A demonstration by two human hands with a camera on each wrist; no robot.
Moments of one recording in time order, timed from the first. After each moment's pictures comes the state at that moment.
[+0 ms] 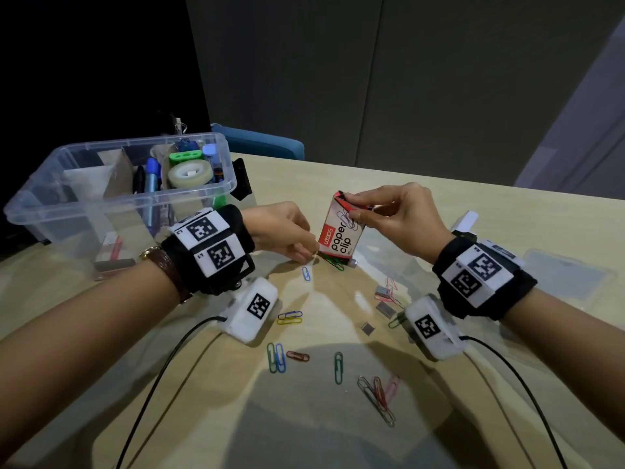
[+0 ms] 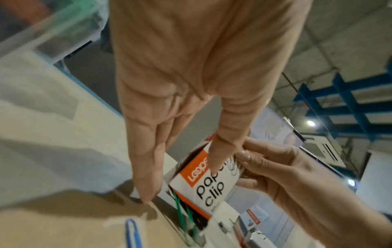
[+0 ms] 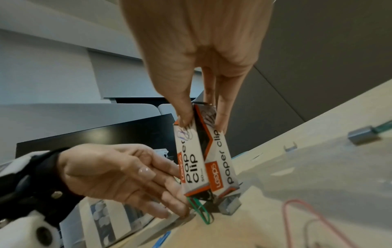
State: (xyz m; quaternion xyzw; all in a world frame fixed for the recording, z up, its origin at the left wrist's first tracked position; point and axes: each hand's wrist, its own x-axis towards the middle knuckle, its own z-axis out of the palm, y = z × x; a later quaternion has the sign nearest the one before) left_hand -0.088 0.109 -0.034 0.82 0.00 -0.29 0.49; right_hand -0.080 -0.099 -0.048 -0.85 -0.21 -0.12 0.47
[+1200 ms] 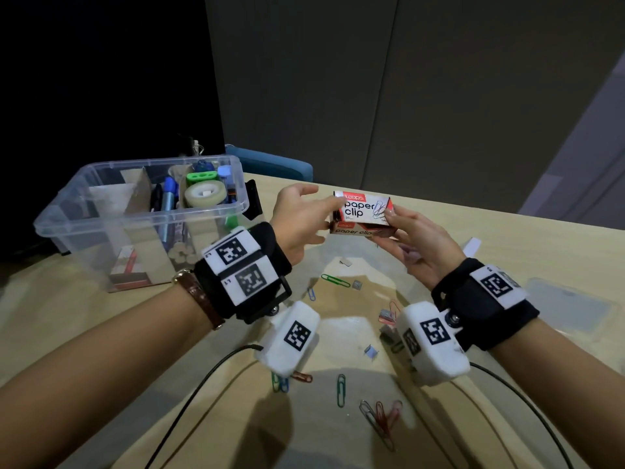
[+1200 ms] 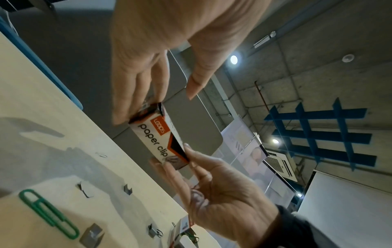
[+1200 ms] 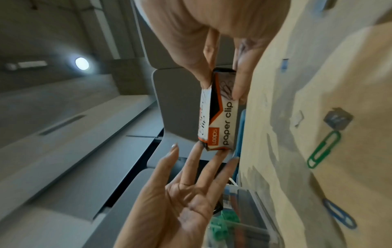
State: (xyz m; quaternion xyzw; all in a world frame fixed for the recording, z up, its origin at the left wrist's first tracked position) left_hand -0.106 0.076 -0.003 0.70 0.08 -0.02 0.71; right_hand -0.089 -0.097 -0.034 -0.56 0.10 0.03 0.82
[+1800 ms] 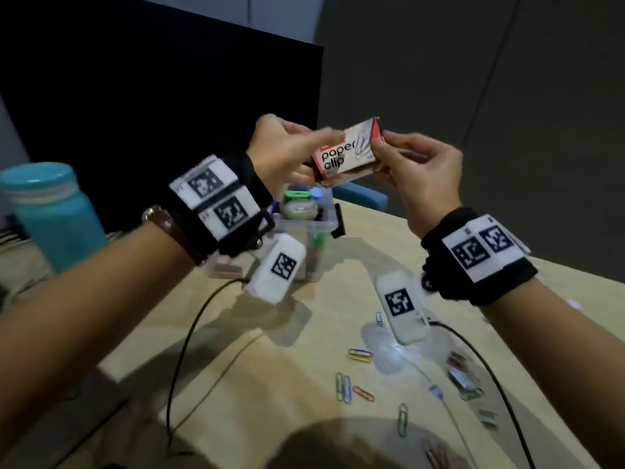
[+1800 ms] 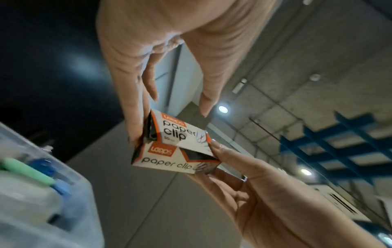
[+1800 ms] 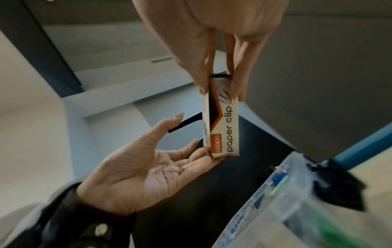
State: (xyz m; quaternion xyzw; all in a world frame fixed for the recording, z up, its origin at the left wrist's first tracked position) left_hand -0.138 0.193 0.088 0.72 0.08 0.21 0.66; right_hand -0.078 0.036 0.057 -0.65 -0.18 -0.15 0.72
